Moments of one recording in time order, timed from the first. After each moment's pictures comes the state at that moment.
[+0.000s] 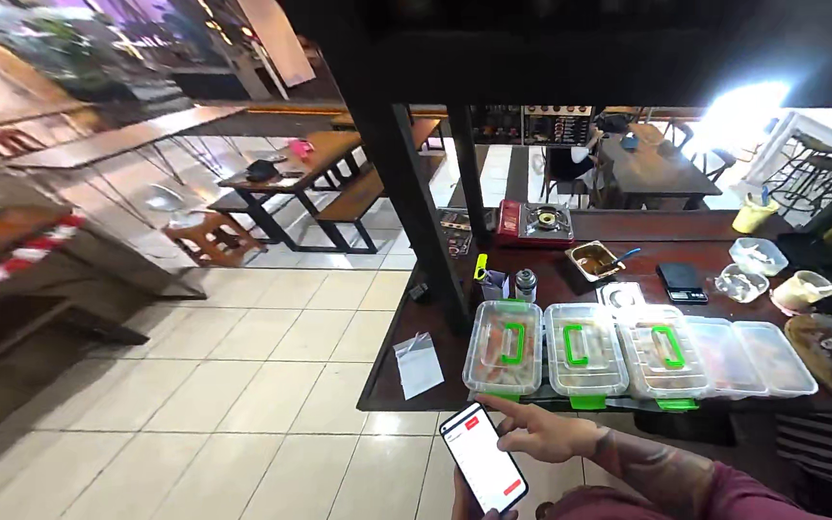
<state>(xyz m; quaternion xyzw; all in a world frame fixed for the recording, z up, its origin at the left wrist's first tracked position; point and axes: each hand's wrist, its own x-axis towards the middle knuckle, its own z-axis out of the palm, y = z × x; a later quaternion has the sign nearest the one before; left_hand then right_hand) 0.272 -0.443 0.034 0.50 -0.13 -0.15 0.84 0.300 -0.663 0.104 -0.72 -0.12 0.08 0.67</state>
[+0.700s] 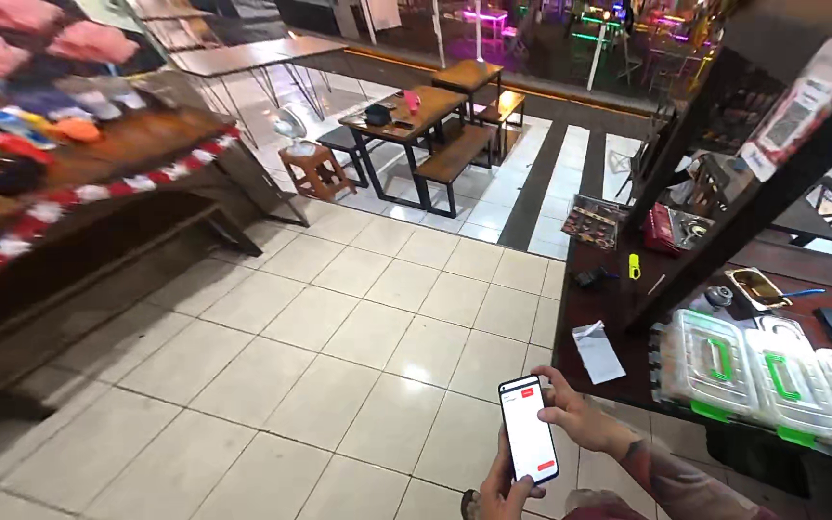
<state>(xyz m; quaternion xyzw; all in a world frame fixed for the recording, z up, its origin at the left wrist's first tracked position) 0.570 -0.113 0.044 0.52 -0.11 -0.19 0.82 0.600 -0.327 0.096 -0.66 -0.05 0.09 0.75</state>
